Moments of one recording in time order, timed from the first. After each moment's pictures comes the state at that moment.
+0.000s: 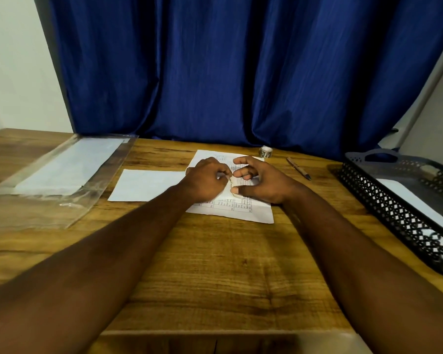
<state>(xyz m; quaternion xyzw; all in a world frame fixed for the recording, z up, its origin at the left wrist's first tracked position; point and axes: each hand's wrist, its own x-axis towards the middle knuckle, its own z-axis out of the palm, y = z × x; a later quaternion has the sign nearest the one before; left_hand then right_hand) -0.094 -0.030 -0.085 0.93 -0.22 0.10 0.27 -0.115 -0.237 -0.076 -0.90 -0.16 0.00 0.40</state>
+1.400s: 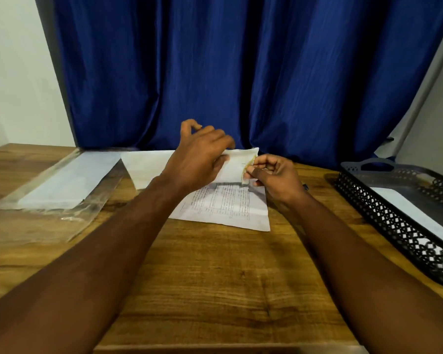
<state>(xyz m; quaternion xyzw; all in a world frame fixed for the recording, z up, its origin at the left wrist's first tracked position) -0.121 -0.011 -0.017 0.83 -0.35 0.43 0.07 -0.124 -0.235 -0.063 -0.74 -0.08 -0.18 0.64</state>
